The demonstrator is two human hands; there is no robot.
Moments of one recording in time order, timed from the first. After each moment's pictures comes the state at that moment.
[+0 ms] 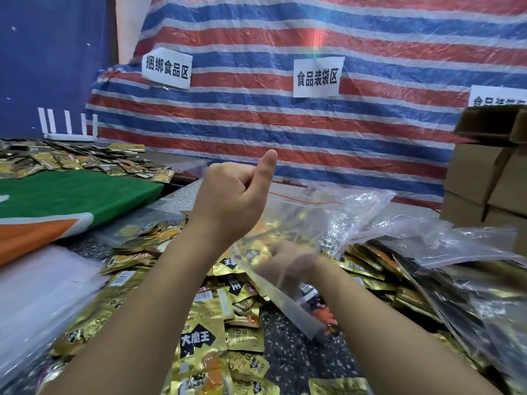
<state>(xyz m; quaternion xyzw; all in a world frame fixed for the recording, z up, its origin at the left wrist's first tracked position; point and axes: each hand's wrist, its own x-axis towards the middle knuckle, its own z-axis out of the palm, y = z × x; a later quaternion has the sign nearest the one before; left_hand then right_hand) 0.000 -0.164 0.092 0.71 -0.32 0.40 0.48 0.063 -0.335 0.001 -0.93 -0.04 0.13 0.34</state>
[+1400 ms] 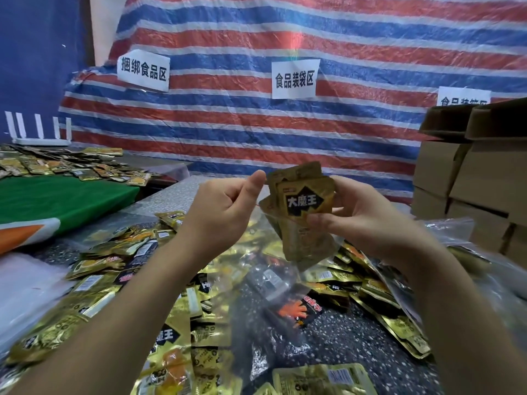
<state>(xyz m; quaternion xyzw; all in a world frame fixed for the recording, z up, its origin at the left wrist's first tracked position) -0.018 -0.195 0.081 0.71 -0.38 0.31 0.51 -0.088 -0.408 0.115 -0.83 -0.22 -0.14 0.48</state>
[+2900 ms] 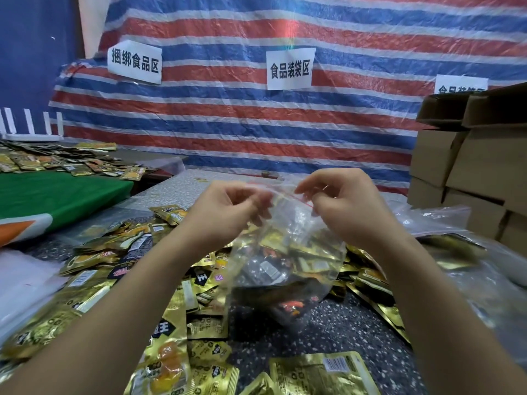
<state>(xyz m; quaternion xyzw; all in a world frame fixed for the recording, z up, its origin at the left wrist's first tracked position) -0.017 -0.203 0.074 0.71 -0.34 0.09 0.61 -0.081 -0.389 0.109 -0.88 -0.12 -0.32 0.33</state>
